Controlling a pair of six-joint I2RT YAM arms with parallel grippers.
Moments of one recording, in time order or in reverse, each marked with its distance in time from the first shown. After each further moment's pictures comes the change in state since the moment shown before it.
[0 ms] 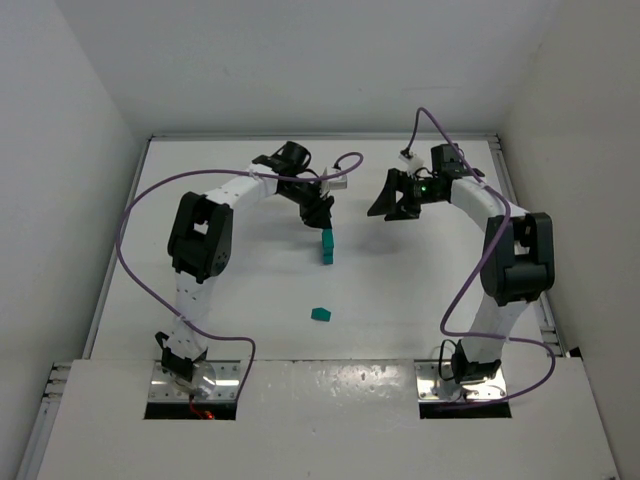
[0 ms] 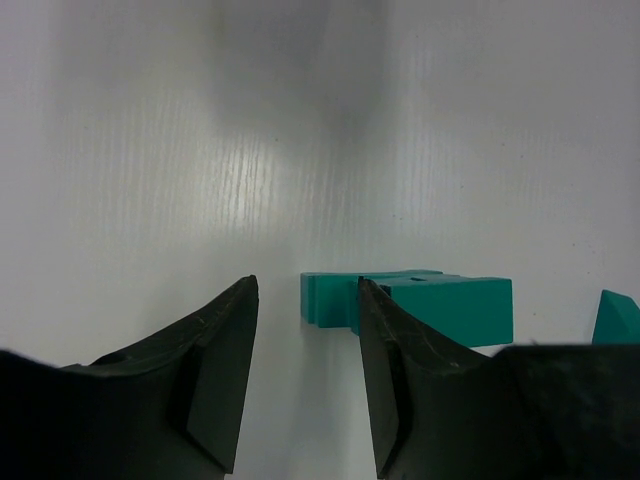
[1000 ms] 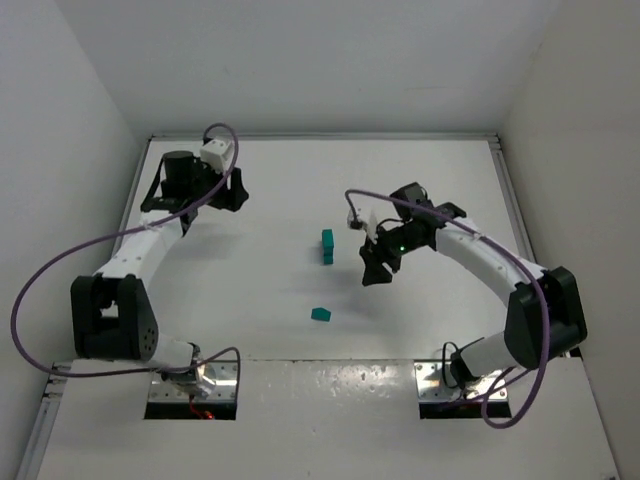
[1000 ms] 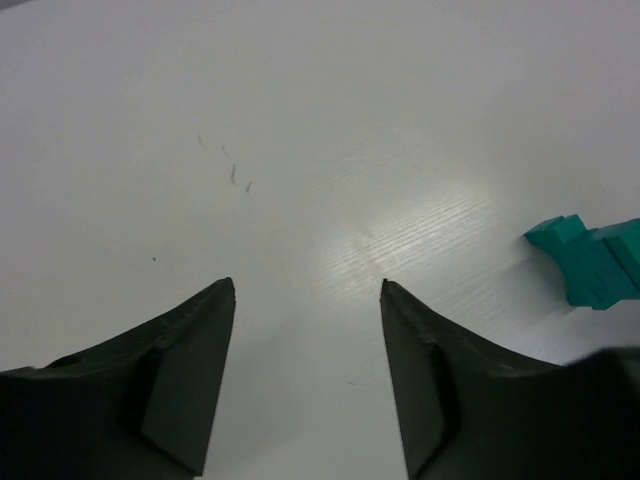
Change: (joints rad) left arm 0.406 -0.713 -0.698 0.557 -0.422 -0.619; right arm 0.321 -0.375 -0.266 -0.238 0.116 -0.734
